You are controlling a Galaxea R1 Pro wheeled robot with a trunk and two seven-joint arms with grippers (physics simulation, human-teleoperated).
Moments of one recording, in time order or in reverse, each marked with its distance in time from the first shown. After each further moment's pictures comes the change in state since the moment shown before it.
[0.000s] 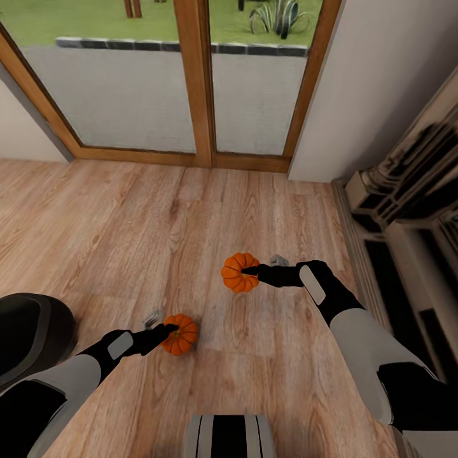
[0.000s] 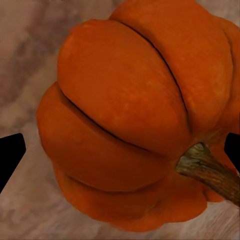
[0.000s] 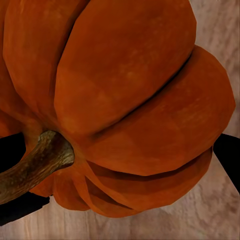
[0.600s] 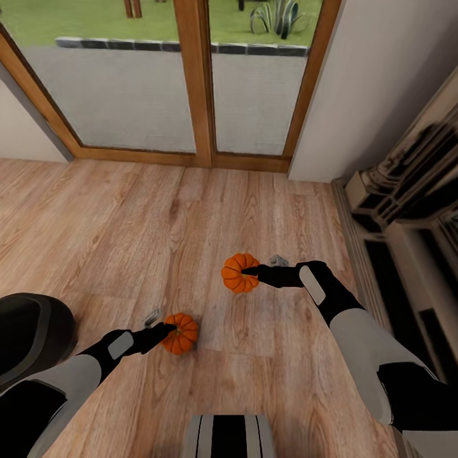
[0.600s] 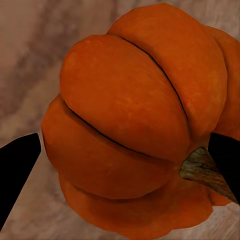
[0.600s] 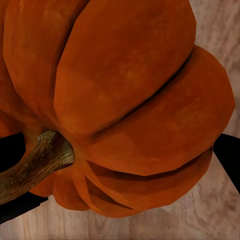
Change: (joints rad) left arm 0.000 -0.002 0.000 -0.001 0.000 -0.031 0.001; right arm 0.000 0.001 0.000 0.005 0.002 0.000 -0.004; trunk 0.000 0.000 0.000
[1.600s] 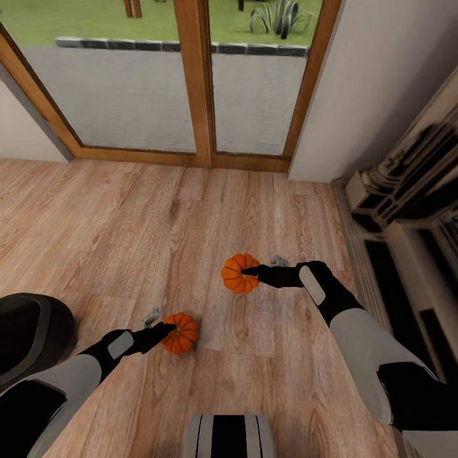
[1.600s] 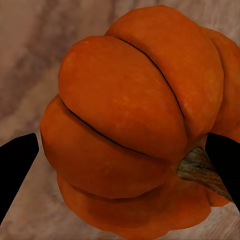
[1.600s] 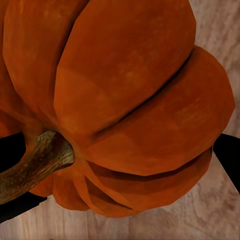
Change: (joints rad) left arm 0.000 0.000 0.006 0.000 0.002 0.000 -0.003; right arm 0.000 0.000 0.000 0.002 0.001 0.000 -0.001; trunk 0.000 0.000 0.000
